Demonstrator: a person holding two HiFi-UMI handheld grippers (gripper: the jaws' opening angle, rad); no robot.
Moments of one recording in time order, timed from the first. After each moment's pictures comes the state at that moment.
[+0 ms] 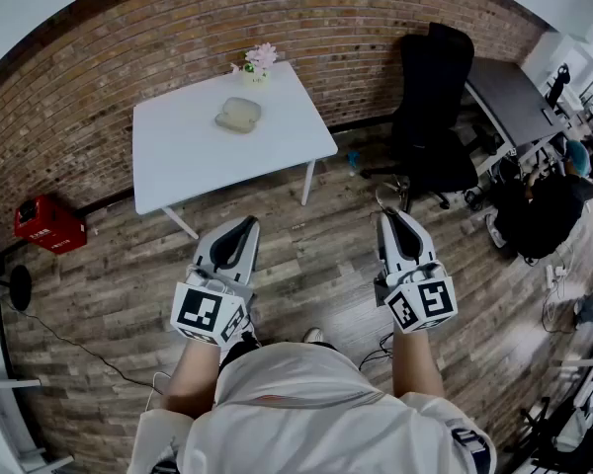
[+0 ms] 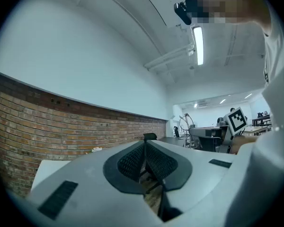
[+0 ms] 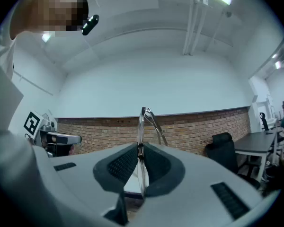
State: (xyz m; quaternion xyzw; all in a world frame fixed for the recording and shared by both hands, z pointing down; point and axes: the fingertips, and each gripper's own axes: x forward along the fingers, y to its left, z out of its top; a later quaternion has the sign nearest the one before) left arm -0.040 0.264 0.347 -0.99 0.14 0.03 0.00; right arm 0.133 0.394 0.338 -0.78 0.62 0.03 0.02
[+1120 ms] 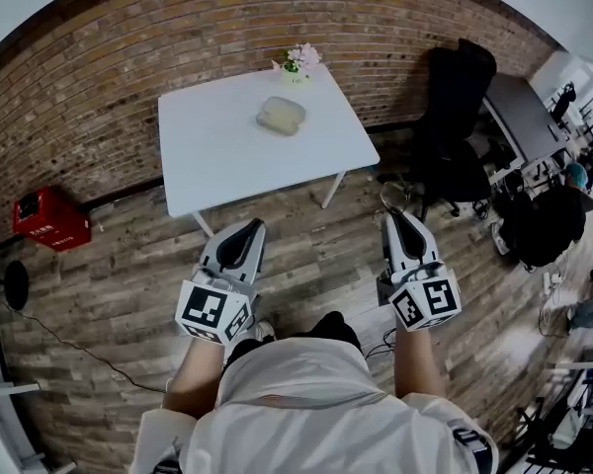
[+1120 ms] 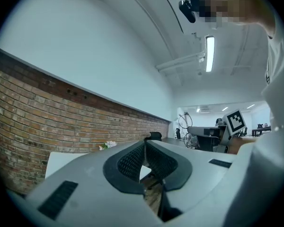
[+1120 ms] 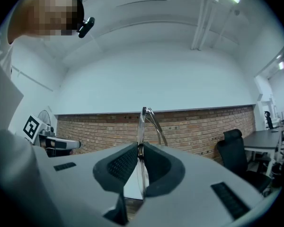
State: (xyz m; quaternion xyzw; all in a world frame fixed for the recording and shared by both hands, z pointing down) left arm -0.145 0.124 0.378 -0.99 0.13 0.03 -0.05; right arm 0.029 0.251 0.347 -0.78 0.62 0.02 0.01
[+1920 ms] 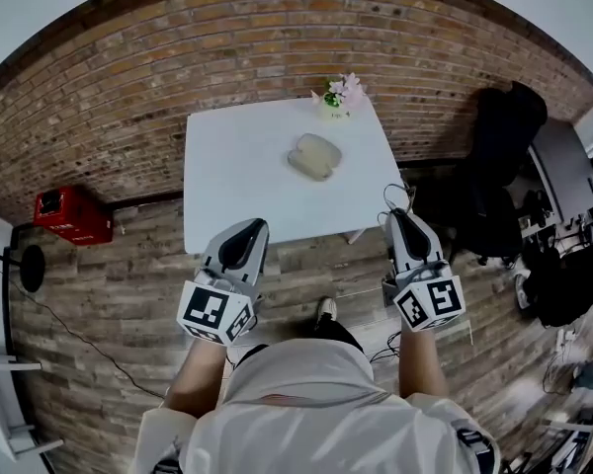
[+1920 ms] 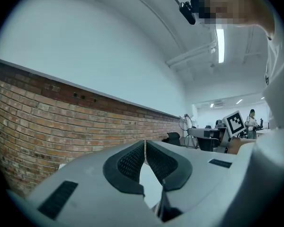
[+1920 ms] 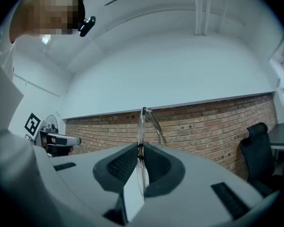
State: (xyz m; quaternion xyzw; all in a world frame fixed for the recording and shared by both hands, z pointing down) left arm -0.075 -0.014 0.365 -0.98 0.21 0.02 -0.03; right arm 0.121 0.086 0.350 -0.73 0.69 0.01 0.02
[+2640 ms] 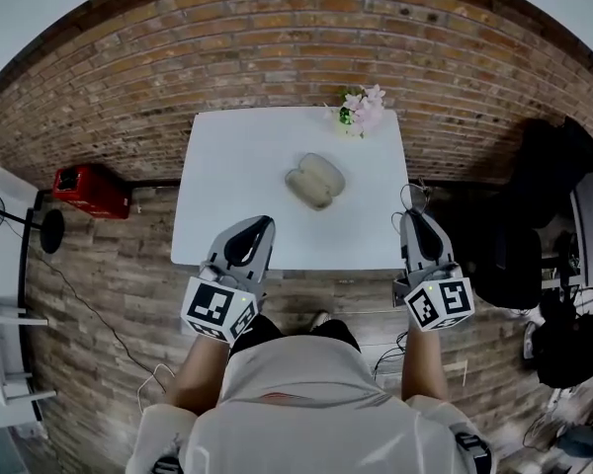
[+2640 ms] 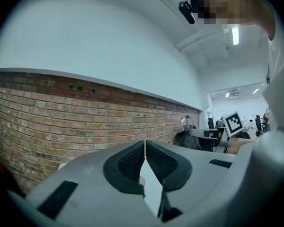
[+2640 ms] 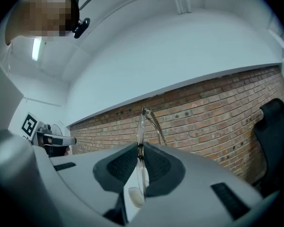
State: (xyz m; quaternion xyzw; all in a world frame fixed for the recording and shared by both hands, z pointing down) left arm 0.079 -0.089 0.378 -0.96 0.29 -0.03 -0.03; right arm 0.307 -0.018 0.386 -0.68 0.73 -0.05 0.05
